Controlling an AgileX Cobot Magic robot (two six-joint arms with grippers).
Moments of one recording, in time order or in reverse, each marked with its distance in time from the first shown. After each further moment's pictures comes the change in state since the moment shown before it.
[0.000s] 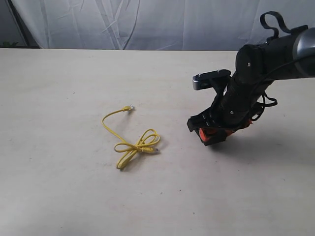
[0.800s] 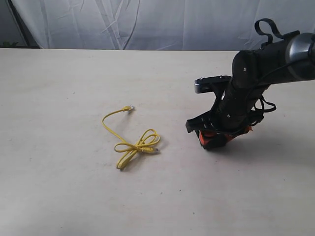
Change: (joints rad) left arm 0.000 0.000 0.000 0.000 0.000 0.000; right arm 0.001 0.036 0.000 -0.002 0.002 0.105
